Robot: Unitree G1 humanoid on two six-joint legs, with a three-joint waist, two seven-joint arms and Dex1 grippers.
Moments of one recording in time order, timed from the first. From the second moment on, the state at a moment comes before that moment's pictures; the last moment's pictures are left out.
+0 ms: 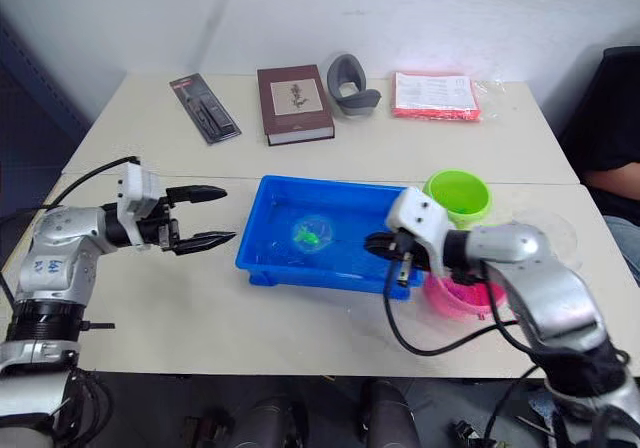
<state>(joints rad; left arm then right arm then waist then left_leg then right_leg) -0.57 0.69 0.10 0.33 -0.40 0.09 -1.25 -0.36 -0.78 0.00 -0.51 0.38 0.77 0.93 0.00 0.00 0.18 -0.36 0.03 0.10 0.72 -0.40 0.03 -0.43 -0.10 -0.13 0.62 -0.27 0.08</state>
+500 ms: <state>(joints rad) -0.67 0.57 0.03 0.41 -0.39 0.07 -1.27 0.10 -0.77 -0.60 -0.60 0.38 0.58 0.87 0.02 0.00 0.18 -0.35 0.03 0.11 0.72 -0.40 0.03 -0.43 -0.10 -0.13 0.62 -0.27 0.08</state>
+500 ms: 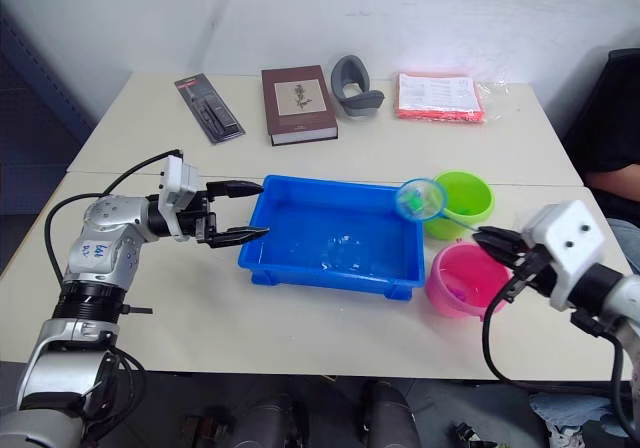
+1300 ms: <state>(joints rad) -0.73 0.39 -0.02 0.44 -0.38 0.05 -1.25 0.05 -1.11 -0.35 0.00 -0.52 -0.40 0.35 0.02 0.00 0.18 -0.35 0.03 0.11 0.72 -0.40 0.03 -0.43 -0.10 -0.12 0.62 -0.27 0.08</state>
